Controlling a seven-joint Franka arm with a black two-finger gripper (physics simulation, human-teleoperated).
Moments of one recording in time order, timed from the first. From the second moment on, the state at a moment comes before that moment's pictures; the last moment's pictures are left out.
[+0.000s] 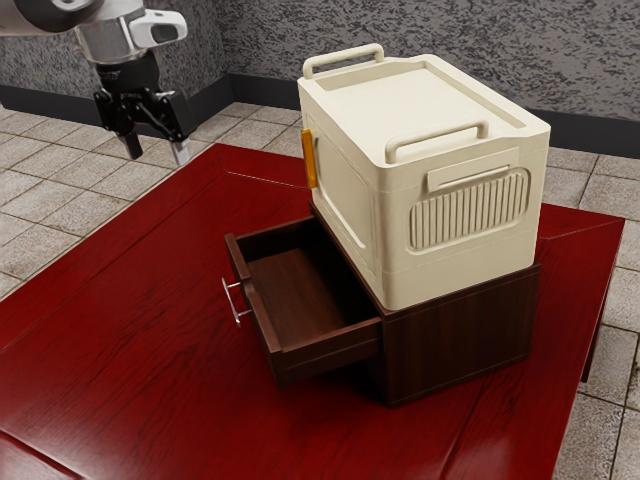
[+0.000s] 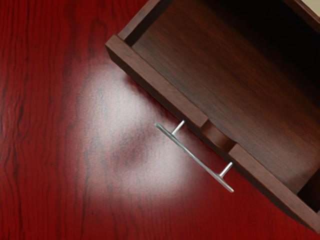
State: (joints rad) arm -0.09 -0.10 0.12 -1.61 -0.06 1.52 0.01
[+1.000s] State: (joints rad) arm -0.45 -0.24 0.38 -2.32 0.27 2.12 0.11
